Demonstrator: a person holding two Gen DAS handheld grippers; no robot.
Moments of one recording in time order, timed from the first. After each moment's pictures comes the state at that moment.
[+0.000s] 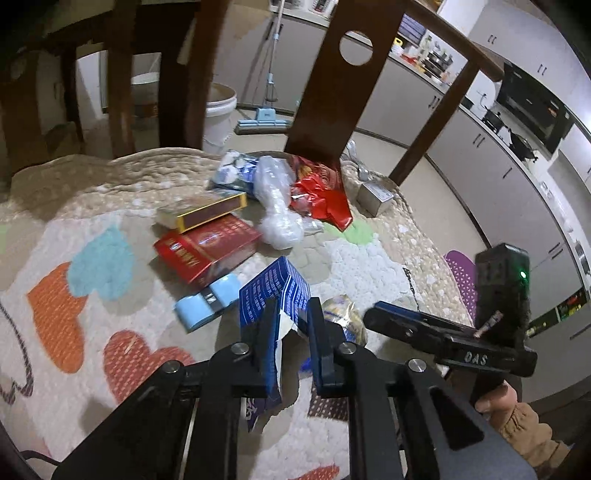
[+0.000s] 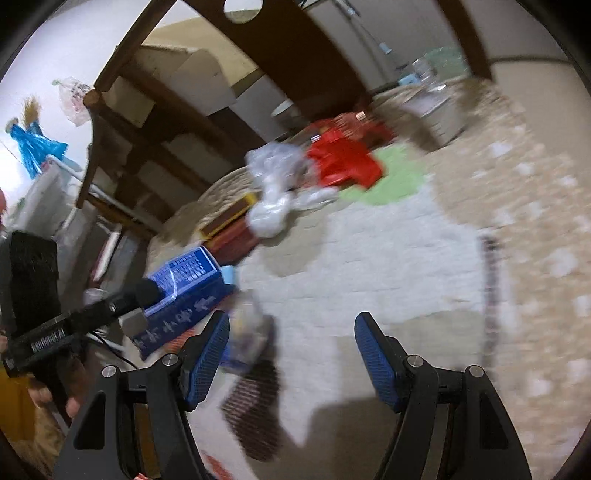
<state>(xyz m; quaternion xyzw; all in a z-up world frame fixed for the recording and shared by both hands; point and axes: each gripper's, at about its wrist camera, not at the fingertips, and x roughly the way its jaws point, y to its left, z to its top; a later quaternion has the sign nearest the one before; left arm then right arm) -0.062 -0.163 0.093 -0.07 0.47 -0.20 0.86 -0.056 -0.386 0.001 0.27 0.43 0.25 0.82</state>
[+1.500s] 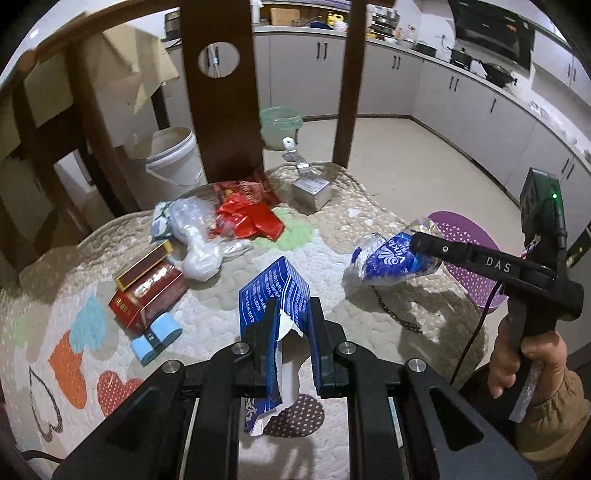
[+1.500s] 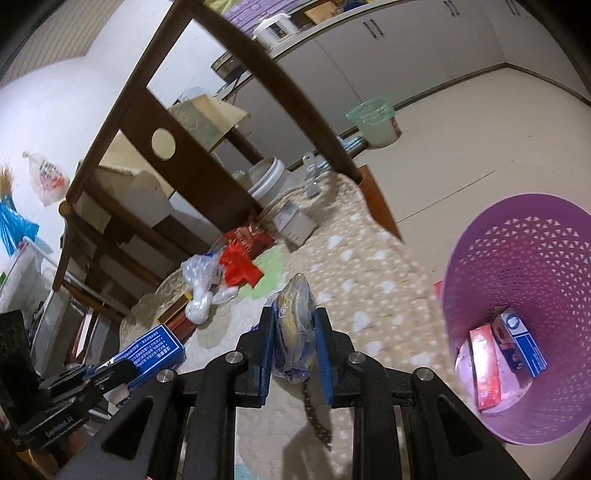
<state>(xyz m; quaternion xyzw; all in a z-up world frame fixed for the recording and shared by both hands) -0.093 -0.286 0.117 0.10 0.43 -0.22 0.87 -0.100 -0.519 0.038 0.31 0.35 0.09 0.88</state>
